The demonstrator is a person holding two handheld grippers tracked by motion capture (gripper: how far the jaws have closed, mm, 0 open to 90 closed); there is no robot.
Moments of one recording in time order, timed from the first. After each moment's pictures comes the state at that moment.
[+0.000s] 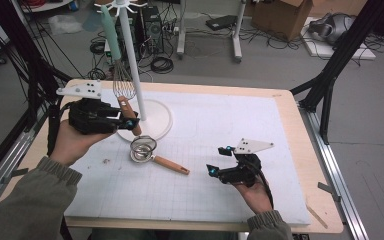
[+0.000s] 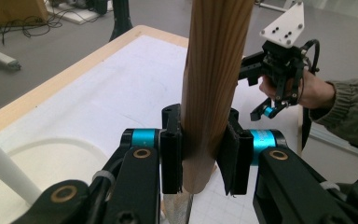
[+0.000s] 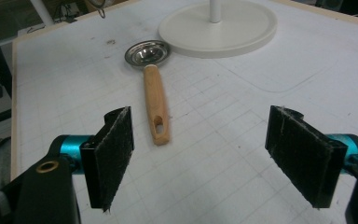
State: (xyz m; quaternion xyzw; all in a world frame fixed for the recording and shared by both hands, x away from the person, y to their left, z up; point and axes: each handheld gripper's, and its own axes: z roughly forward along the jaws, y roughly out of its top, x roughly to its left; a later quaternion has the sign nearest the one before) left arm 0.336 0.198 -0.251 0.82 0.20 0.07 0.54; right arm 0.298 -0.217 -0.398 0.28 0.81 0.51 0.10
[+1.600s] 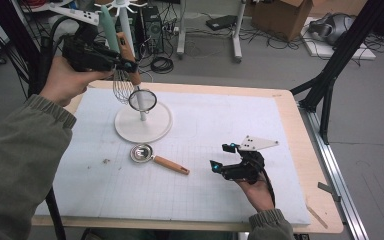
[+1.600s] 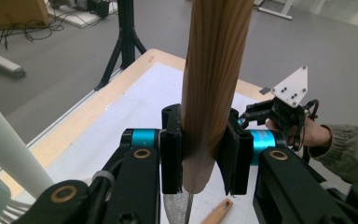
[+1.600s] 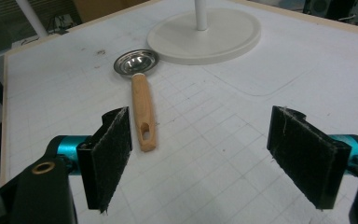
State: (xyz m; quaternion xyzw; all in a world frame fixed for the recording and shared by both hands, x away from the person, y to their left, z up) left arm 0.410 0.196 -0.148 0.82 0.20 0.05 0.53; right arm 0.304 -0.226 -0.397 0.30 0.79 0.52 0.11
